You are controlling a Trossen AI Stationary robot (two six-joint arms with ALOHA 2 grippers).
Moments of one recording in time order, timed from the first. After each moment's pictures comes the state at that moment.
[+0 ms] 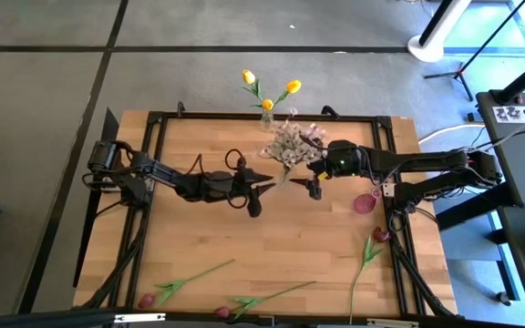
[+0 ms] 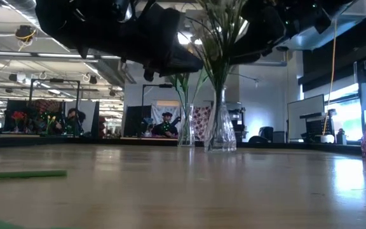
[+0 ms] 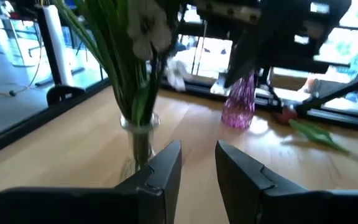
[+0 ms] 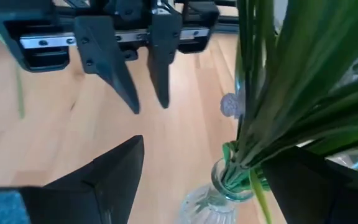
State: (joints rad) left arm -0.05 1.67 0.71 0.78 -0.39 -0.14; right arm -0.14 1.22 0.77 0.00 -0.04 -0.12
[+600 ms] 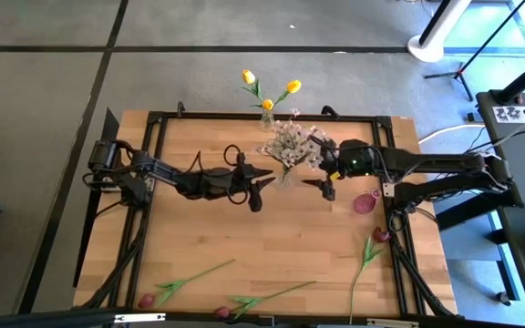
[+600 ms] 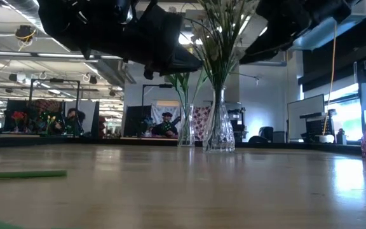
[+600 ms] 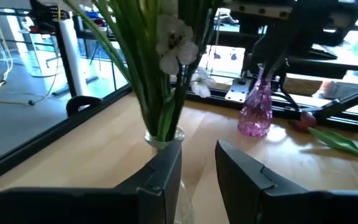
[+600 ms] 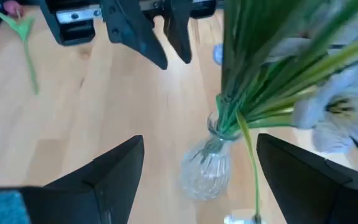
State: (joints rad) left arm -0.03 1.67 0.71 0.81 -0.41 -0.10; right arm -0.14 1.07 0.77 -0.24 -0.03 -0.09
